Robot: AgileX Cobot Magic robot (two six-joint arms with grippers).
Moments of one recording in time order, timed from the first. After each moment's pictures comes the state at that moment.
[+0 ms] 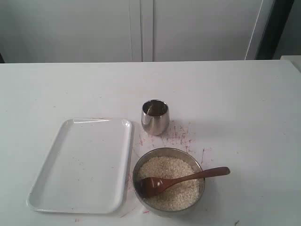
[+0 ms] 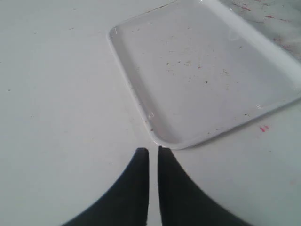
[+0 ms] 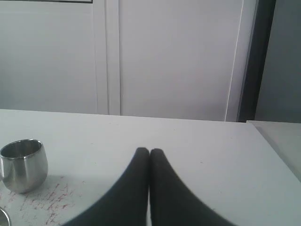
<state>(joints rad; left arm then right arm) -0.04 0.00 -0.02 -0.25 0.38 0.39 -0.03 0.01 0.00 -0.04 0.05 0.05</state>
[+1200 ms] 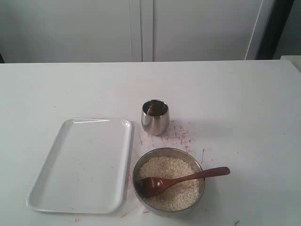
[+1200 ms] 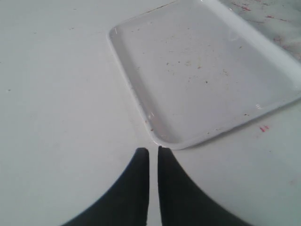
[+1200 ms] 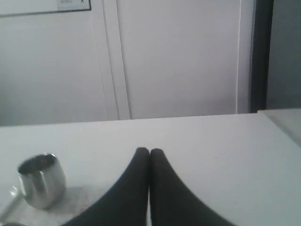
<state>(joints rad) -0.04 0.00 -0.02 -0.26 0.38 0.39 -0.03 0.01 0.00 0.02 0.05 0.15</state>
